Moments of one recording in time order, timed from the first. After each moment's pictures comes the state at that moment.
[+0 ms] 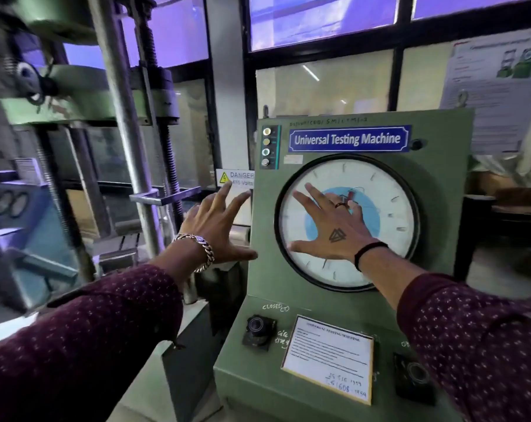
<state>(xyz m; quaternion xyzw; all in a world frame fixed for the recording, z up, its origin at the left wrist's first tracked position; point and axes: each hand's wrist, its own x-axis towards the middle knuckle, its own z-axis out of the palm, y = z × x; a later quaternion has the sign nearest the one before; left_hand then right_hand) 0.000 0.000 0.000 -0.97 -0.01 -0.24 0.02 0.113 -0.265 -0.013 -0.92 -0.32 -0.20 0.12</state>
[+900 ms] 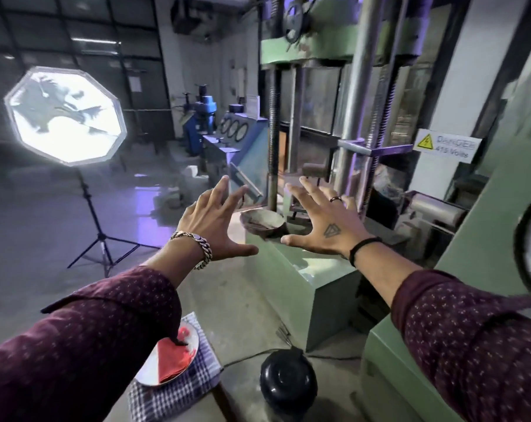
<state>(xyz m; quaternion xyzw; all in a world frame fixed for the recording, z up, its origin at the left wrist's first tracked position) -0.324 0.242 -0.089 -0.90 -0.37 -0.21 0.02 -0.077 0.121 -0.087 -0.75 -0.64 -0.10 0.13</state>
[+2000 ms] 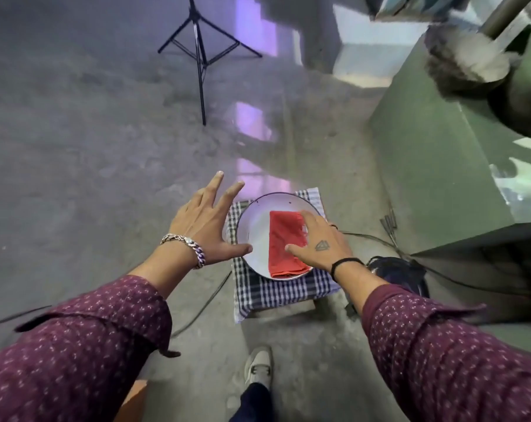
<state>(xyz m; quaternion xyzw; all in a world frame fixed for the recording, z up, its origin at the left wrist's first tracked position) -0.614 0.517 -0.519 -0.81 -0.56 0.01 -0.15 -0.340 0.480 -0.584 -0.72 -0.62 0.32 -0.02</state>
